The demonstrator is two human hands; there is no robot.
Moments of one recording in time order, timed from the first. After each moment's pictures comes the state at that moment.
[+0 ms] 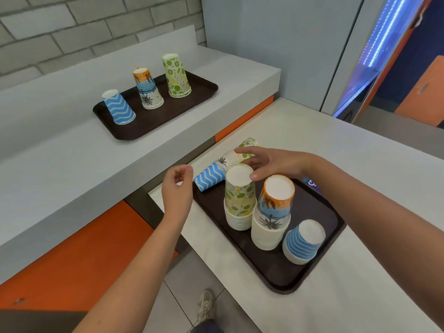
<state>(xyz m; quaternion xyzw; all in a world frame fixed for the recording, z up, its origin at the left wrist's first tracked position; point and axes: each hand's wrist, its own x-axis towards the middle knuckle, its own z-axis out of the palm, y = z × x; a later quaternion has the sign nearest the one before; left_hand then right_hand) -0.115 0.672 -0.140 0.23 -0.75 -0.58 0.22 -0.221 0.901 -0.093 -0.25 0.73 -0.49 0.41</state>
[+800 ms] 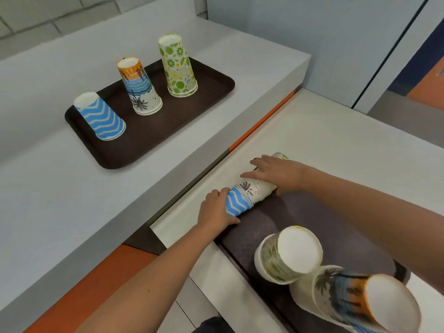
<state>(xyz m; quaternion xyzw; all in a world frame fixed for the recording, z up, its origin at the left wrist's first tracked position) -0.262 0.624 -0.249 0.03 -0.97 -0.21 -0.15 -0.374 0.820 -0.195 -0.47 0.85 0.20 0.15</state>
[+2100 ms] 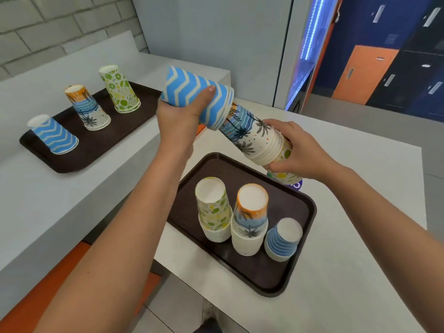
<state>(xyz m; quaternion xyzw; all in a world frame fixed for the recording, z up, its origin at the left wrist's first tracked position) -0.225 0.747 -0.012 0.03 -0.60 -0.79 0.15 -0.197 0.987 -0.078 -0.17 0.92 -0.33 -0.08</state>
